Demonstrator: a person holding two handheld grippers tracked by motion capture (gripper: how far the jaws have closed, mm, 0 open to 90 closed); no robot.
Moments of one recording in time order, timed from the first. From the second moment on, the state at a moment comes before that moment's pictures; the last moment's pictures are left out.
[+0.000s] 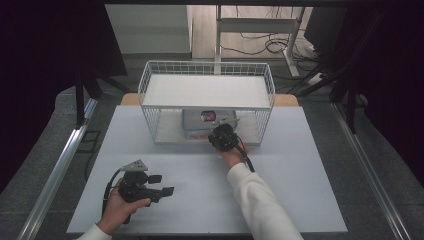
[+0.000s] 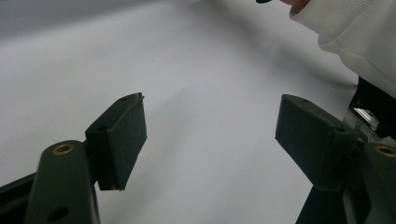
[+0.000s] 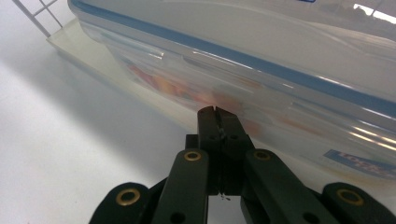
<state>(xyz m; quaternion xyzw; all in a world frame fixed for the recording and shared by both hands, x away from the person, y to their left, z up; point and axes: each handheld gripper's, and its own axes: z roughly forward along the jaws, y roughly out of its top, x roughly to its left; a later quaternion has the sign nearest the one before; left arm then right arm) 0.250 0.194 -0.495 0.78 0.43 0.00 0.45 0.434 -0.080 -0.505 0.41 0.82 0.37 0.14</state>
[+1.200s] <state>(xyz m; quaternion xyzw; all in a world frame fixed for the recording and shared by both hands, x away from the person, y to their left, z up) 0.251 0.192 -0.497 0.78 0.44 0.01 0.44 0.336 -0.161 -0.469 0.33 0.85 0.39 0.13</state>
